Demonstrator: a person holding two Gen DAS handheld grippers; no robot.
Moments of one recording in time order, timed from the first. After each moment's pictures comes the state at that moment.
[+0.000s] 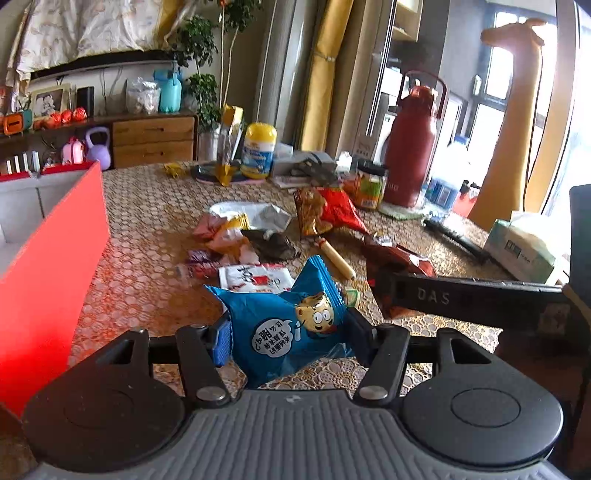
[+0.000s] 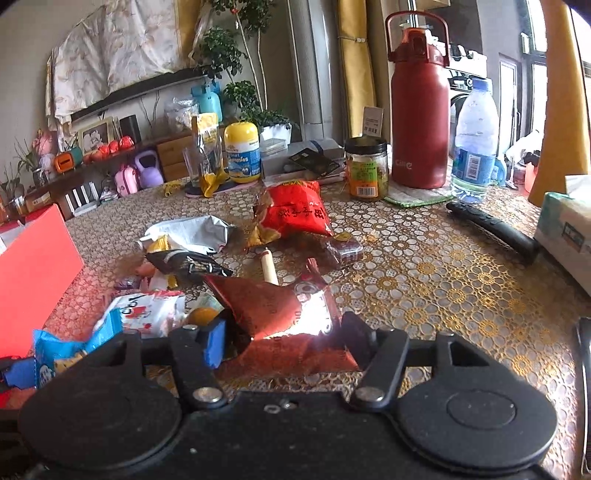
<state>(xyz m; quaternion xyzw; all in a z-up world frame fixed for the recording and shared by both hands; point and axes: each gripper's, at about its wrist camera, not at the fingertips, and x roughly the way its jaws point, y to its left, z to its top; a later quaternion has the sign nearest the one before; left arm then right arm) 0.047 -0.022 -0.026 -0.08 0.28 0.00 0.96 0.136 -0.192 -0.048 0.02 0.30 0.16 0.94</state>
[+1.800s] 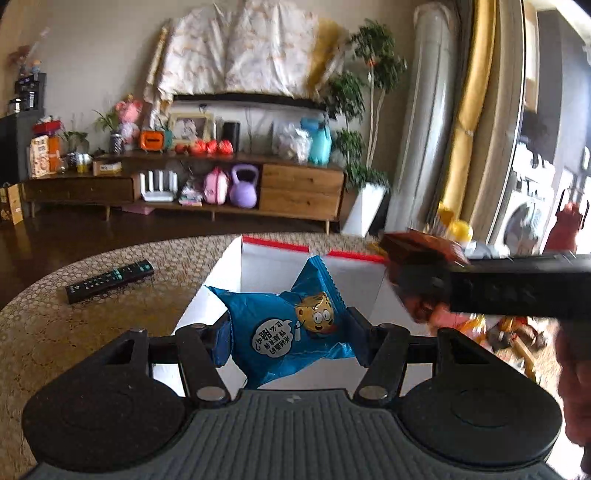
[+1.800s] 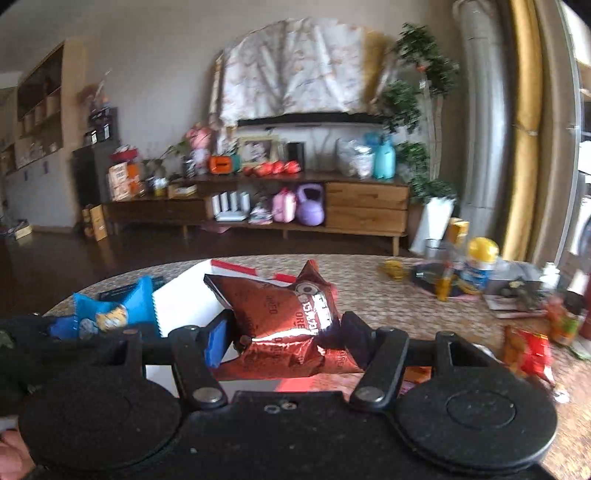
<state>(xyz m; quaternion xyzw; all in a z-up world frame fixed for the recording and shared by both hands) -0.035 0.208 0.050 -0.10 0.23 0.19 0.95 0.078 0.048 0.071 -0.07 0.22 0.38 0.89</state>
